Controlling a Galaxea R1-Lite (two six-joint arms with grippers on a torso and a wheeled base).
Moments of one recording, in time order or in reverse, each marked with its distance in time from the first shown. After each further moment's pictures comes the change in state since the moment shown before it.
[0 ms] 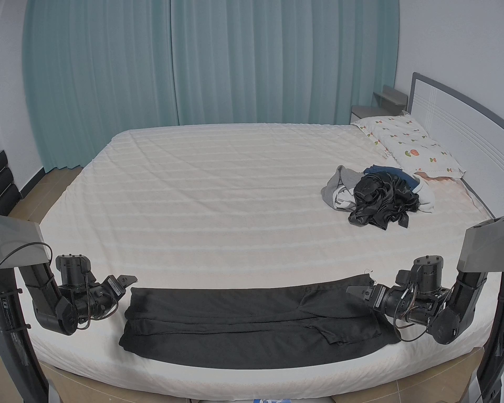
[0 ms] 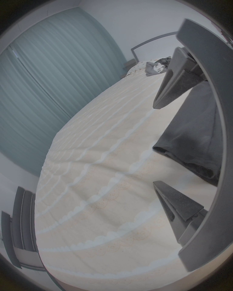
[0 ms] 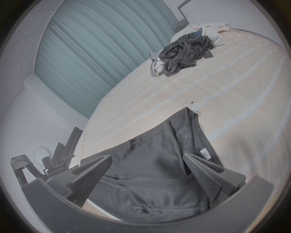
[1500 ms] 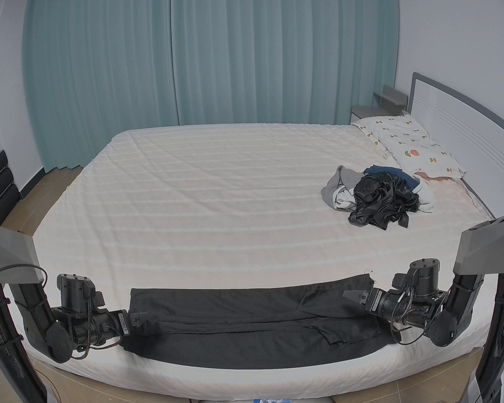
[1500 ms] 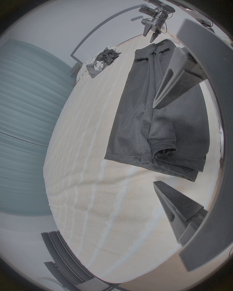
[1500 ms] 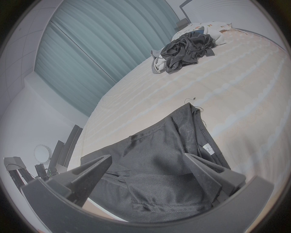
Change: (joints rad) left arm -0.154 -0.163 0.237 0.012 0.119 0.309; right arm 0.017 0.019 0.002 -0.006 -0.001 -0.001
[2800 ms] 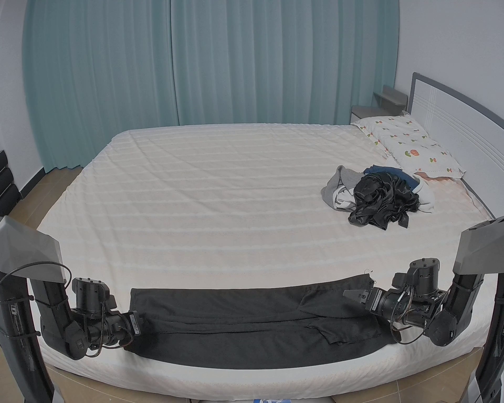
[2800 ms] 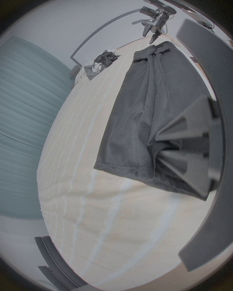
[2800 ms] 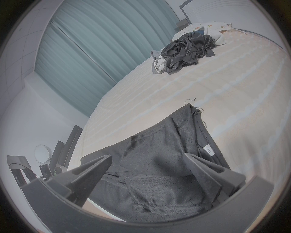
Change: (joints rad) left arm 0.020 0.201 -0.093 -0.078 -0.013 -0.042; right arm -0.001 0.003 -0.004 -0.001 0.000 0.000
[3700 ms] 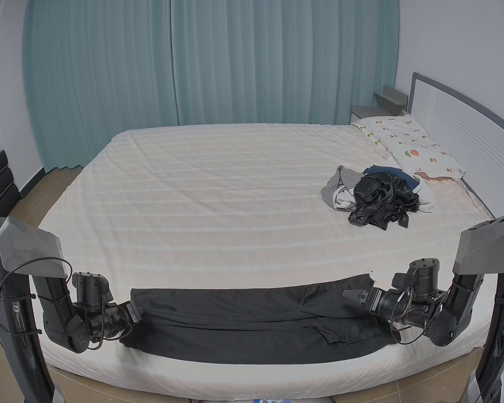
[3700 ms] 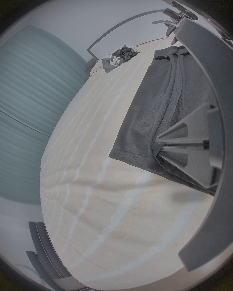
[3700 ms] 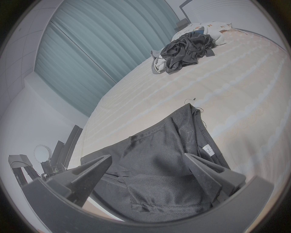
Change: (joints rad) left arm 0.023 0.024 -0.058 0.000 0.020 -0.103; right arm 0.000 0.001 0.000 0.000 0.000 0.000
